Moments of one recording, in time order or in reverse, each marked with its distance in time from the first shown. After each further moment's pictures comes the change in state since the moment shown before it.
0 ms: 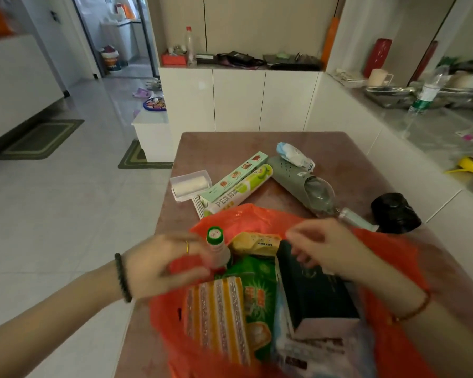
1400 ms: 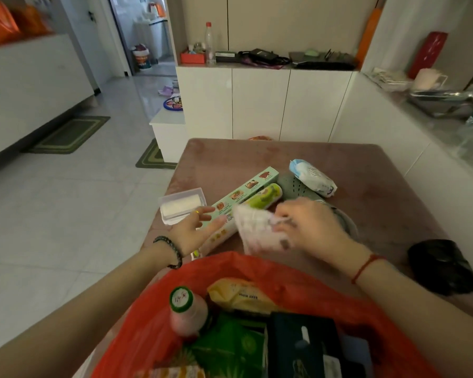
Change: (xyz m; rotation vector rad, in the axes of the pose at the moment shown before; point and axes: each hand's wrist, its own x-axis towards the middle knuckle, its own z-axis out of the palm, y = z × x) left_hand 0.155 -0.095 0.050 -0.440 0.240 -0.963; right_hand 0.181 0.039 -0.037 -0.656 0.176 -0.500
